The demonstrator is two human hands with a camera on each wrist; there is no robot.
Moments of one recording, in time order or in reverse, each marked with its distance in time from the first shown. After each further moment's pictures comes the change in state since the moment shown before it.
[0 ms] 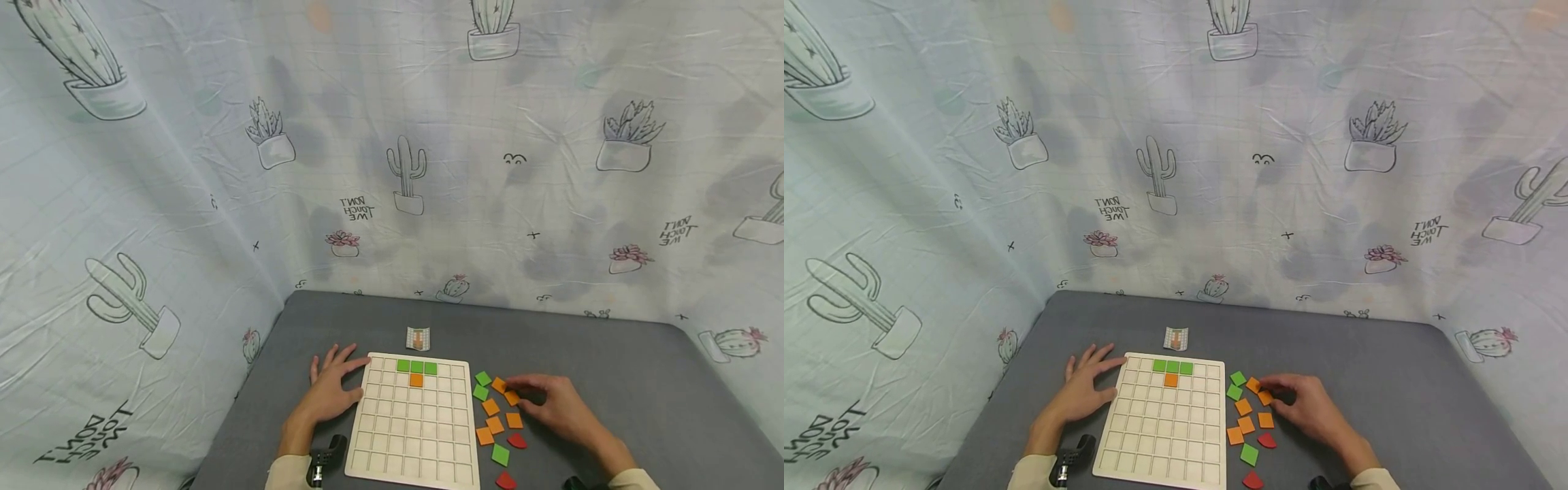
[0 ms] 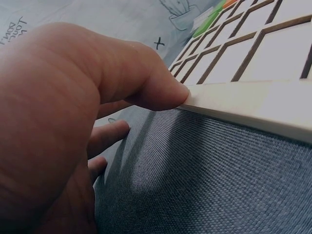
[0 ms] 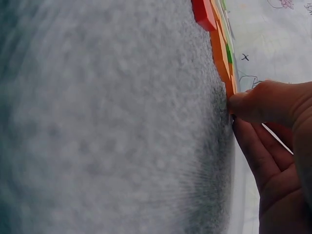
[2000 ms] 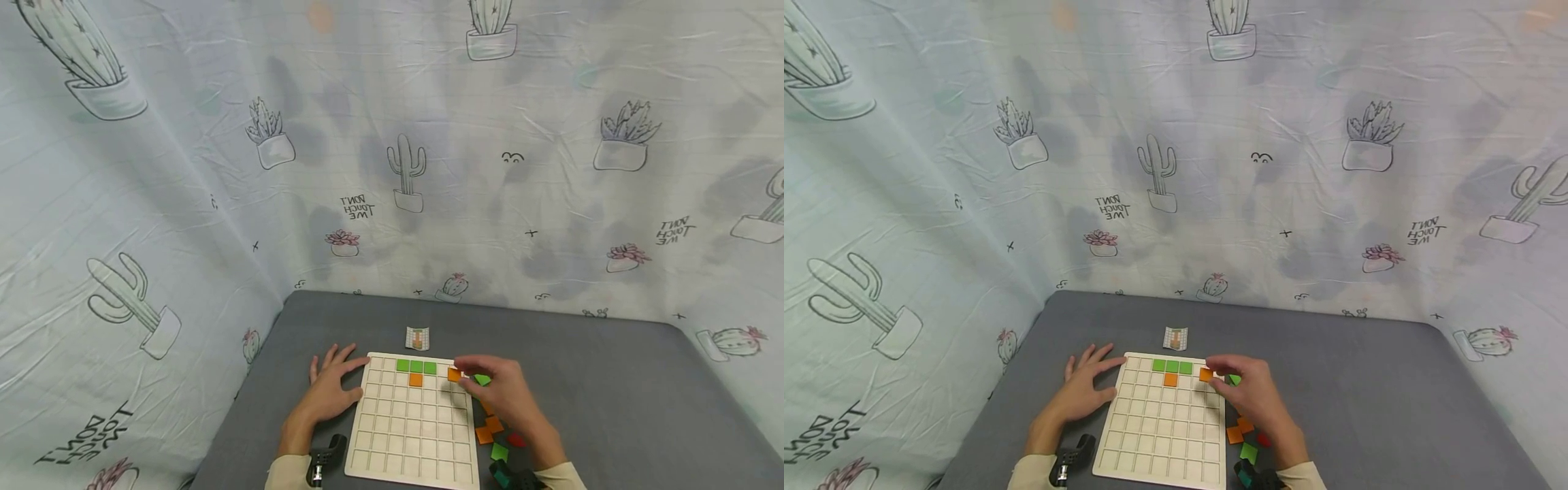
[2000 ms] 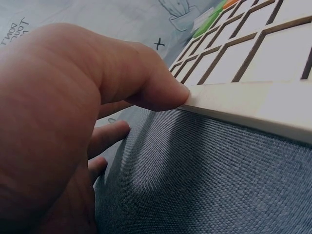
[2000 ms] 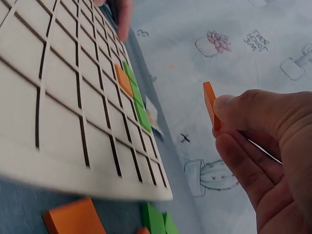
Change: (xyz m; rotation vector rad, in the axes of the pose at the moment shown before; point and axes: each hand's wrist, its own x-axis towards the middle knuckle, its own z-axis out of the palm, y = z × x) left_hand -0.001 -0.003 -0.003 -0.031 -0.017 0.028; right_hand 0.052 -0.103 0.040 0.227 0.168 0.097
